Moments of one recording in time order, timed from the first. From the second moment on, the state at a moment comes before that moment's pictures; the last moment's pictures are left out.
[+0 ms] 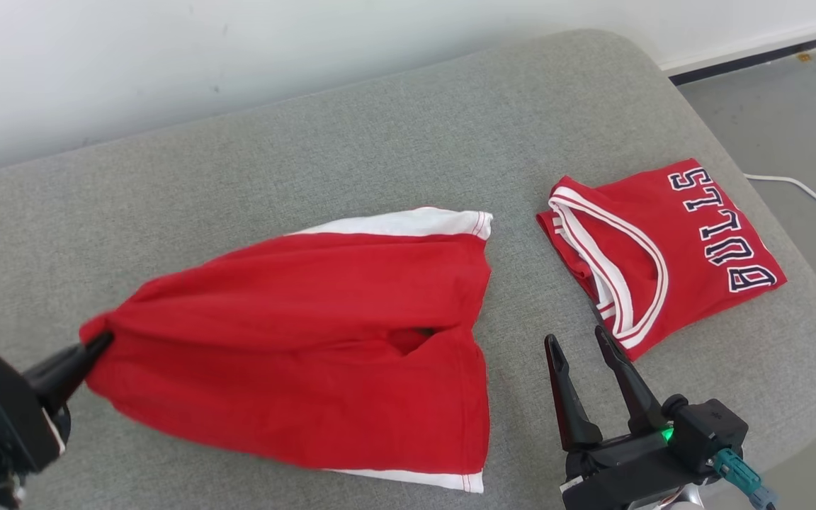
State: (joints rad) left arm -0.33 0.78 -0.26 0.03 -1.19 -0.13 0.52; right arm -0.12 -0.05 0.22 0.19 0.29 0.13 -0.26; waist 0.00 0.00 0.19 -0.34
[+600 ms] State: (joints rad) left arm -0.02 0.78 -0.34 -0.10 -1.32 -0.07 0.60; right arm -0.10 -0.05 0.21 0.20 0.26 0.13 -0.26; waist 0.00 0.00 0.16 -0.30
